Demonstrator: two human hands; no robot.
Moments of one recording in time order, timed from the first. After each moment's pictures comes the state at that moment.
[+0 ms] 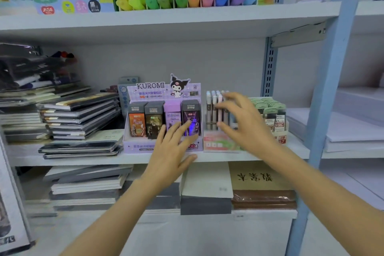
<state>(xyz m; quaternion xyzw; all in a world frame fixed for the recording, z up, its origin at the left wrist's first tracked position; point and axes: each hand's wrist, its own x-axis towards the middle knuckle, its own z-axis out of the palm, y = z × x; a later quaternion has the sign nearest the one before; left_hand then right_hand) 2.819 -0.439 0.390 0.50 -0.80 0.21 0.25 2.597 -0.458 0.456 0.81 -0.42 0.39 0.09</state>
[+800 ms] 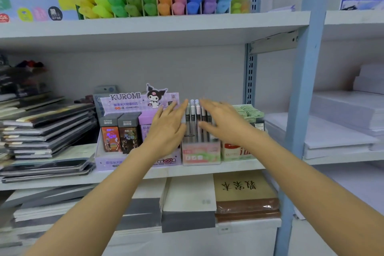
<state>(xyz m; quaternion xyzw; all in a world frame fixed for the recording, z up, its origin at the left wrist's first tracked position) 2.771 -0.485 0.465 0.50 -0.80 0.09 0.31 2.585 -0.500 0.484 0.84 -0.45 0.27 0.10</state>
